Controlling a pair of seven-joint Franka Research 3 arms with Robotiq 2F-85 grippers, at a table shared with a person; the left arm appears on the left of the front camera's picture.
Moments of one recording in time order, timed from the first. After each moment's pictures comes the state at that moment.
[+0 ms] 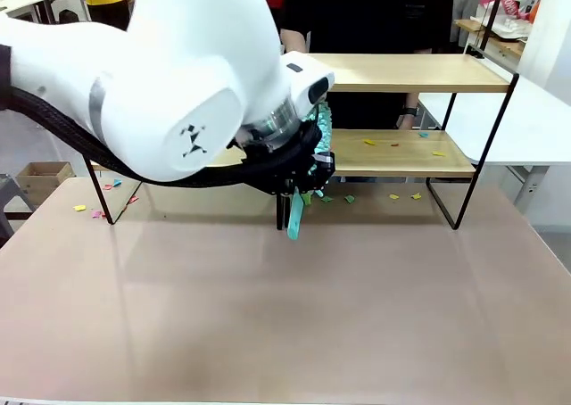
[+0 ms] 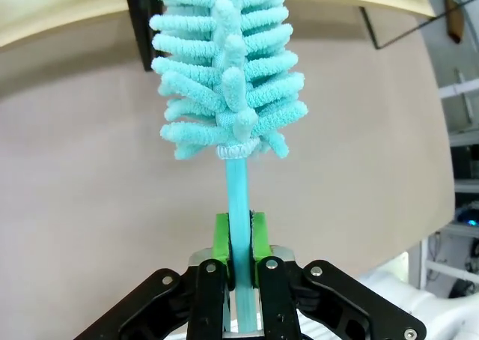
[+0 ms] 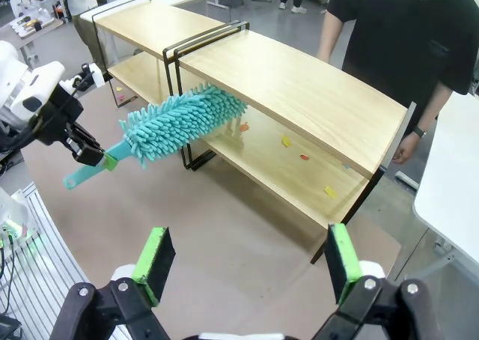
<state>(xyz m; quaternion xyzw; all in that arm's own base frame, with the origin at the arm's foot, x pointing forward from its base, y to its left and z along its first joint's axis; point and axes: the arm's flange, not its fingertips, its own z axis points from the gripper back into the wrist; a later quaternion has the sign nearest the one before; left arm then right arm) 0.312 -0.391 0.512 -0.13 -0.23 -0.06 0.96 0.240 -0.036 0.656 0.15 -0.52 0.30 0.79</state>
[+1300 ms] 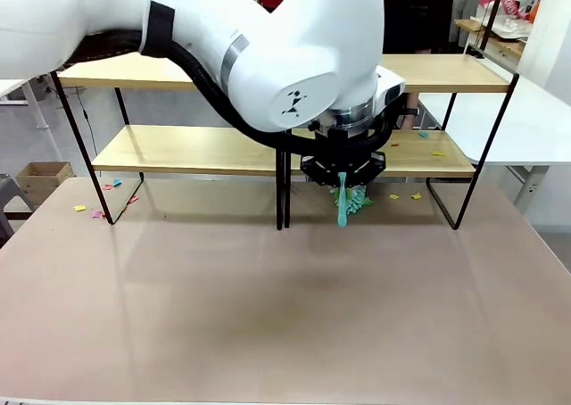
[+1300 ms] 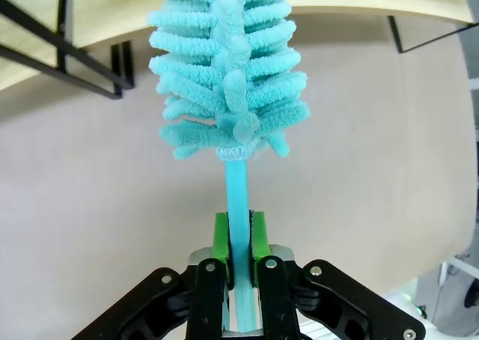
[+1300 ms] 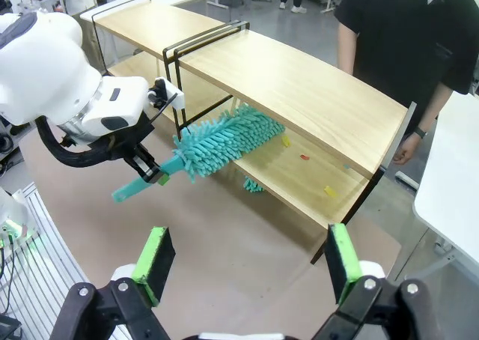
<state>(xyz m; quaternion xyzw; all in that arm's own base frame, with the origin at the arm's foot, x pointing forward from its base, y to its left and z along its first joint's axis) 0.385 -0.487 0.496 -0.07 -0.17 -0.08 0.98 0.240 -0.036 0.656 0.15 -0.52 0.30 0.79</state>
